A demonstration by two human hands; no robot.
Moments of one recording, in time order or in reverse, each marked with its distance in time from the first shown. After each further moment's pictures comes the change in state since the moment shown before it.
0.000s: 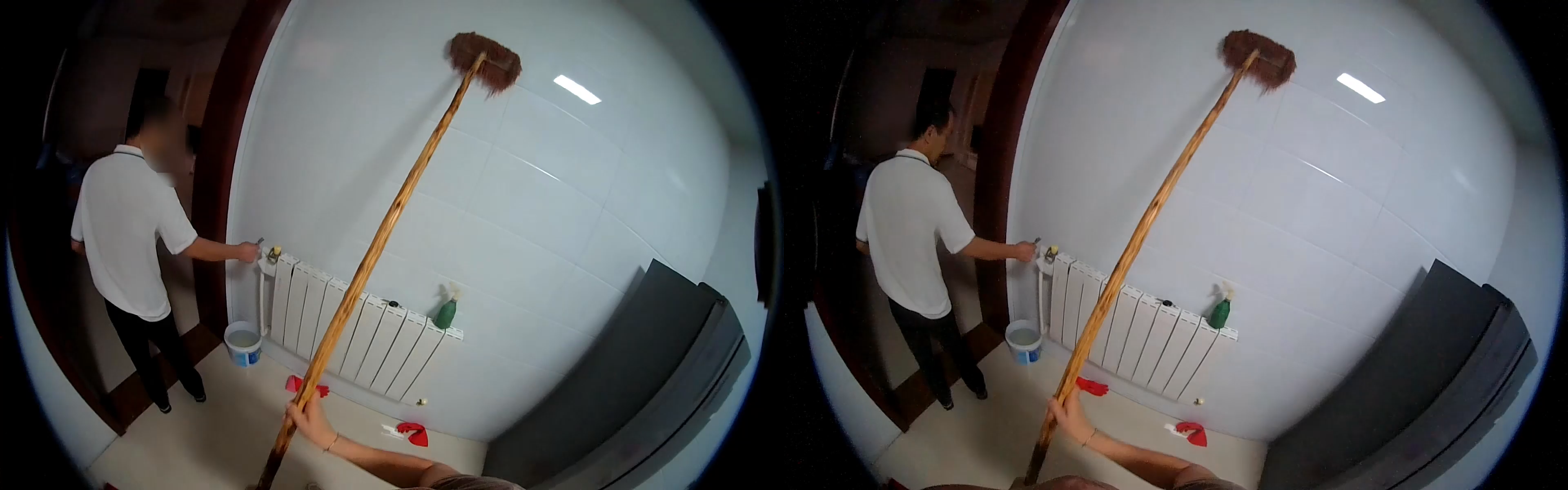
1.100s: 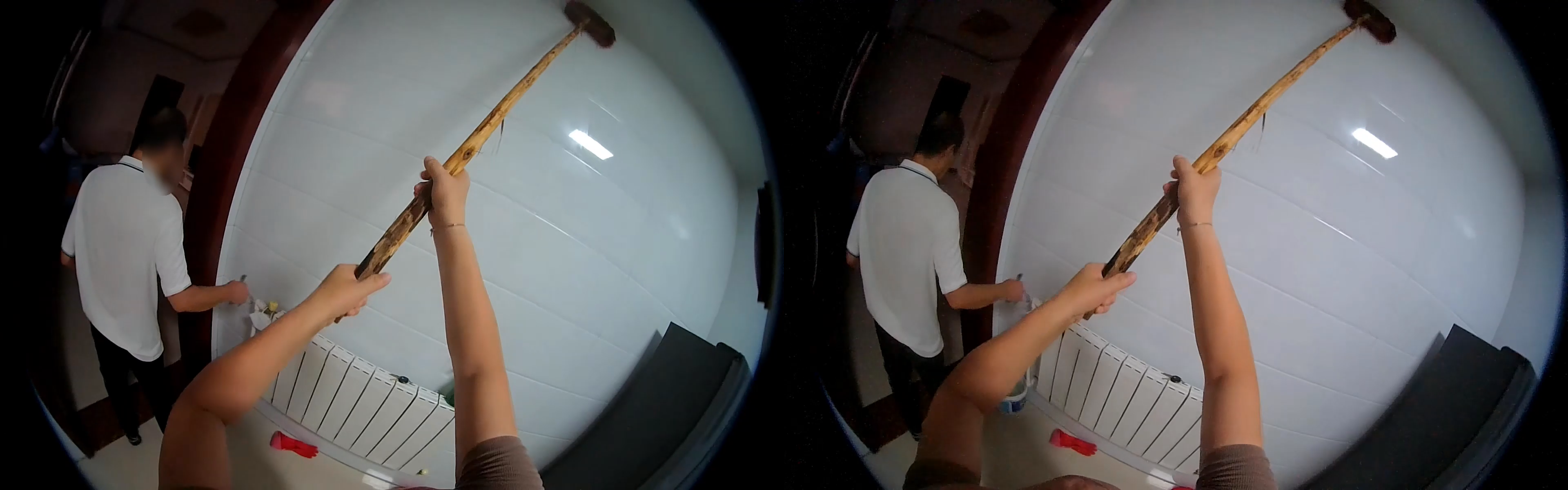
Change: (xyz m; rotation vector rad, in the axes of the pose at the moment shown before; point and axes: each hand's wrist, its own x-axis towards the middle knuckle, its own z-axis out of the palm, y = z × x) left_hand -0.043 0.701 -0.244 -0.389 -0.165 1.160; right_hand 0.455 -0.317 -0.200 0.181 0.377 -0.540
